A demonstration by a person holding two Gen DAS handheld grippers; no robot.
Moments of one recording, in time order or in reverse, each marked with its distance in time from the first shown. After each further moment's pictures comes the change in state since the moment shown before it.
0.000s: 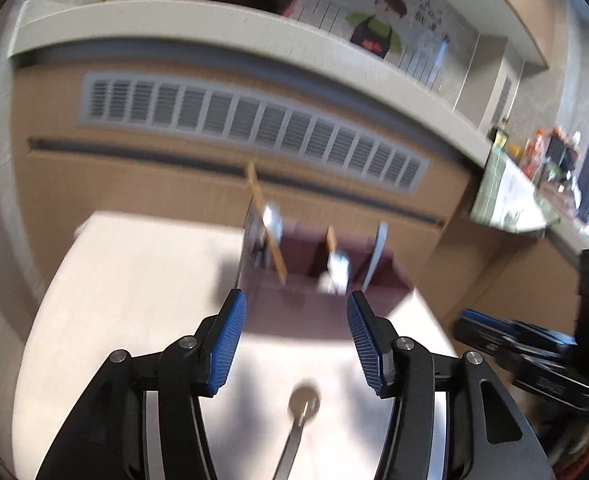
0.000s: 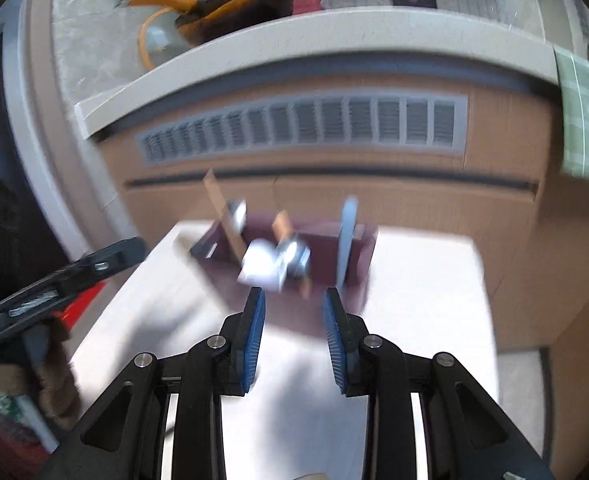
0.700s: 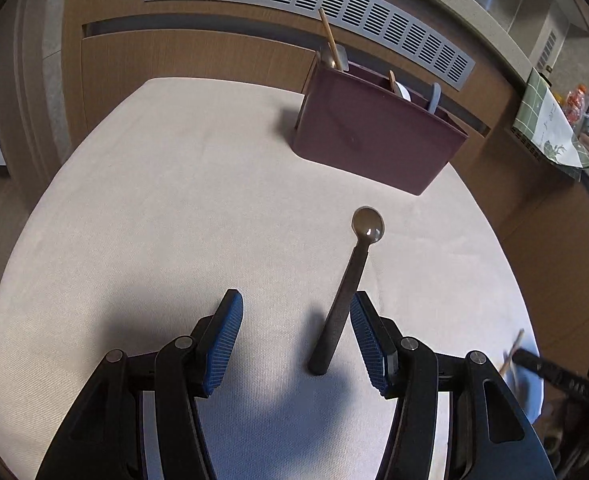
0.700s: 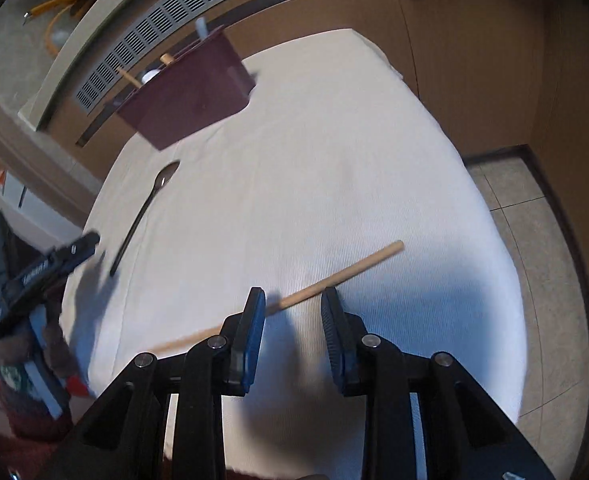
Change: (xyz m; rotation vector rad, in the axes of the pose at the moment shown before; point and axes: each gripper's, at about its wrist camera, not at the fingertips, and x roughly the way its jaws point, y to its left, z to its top) left arm -0.013 0.029 -0.114 -0.074 0.256 0.125; right arm -0.051 -0.070 -0.189 0.407 0.256 -0.053
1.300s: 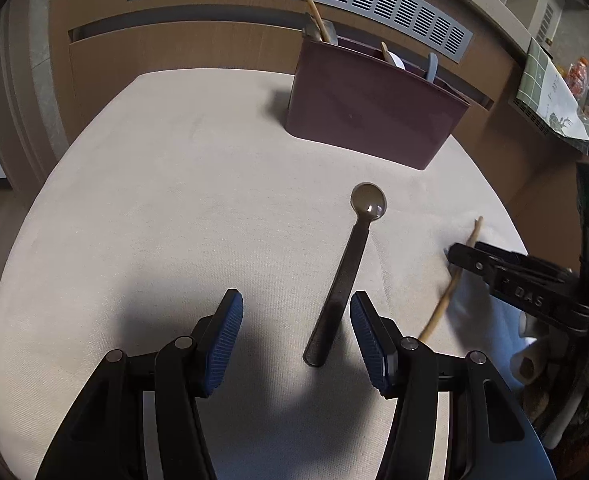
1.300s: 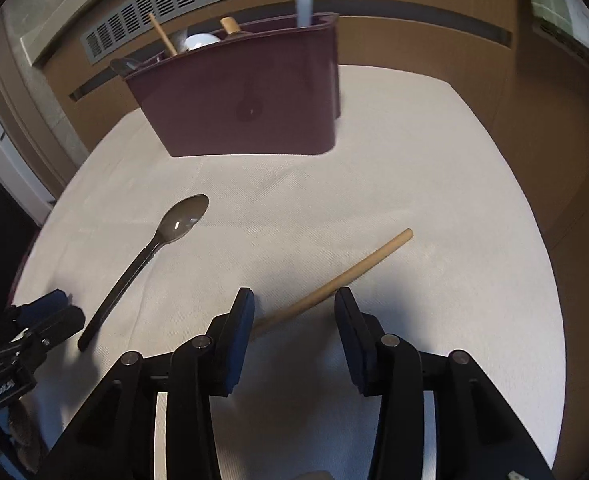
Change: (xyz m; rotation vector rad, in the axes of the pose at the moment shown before) left arm 0.014 -0.012 -0.003 0.060 0.047 0.040; right arm 0.087 0.104 0.071 -0.298 -0.011 -0.146
